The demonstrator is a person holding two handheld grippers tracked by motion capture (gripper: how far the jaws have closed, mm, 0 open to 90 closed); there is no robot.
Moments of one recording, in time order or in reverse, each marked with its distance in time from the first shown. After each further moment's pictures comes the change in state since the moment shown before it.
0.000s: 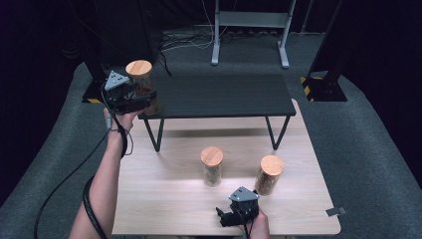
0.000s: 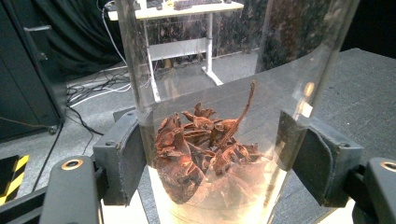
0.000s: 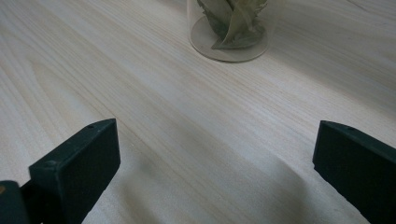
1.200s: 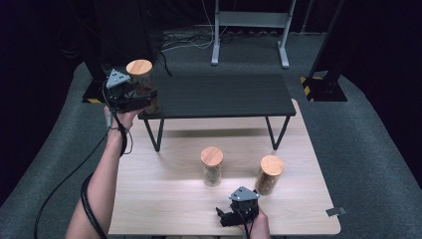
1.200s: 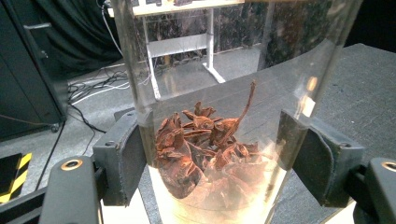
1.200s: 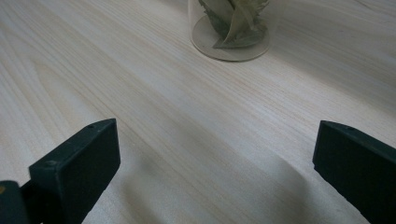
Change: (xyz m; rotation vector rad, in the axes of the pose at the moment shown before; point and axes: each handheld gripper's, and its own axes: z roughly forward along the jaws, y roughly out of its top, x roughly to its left) left arm 0.001 0.003 0.002 0.020 -0.001 0.010; right arm -0.001 0.000 0.000 0.002 0.012 0.006
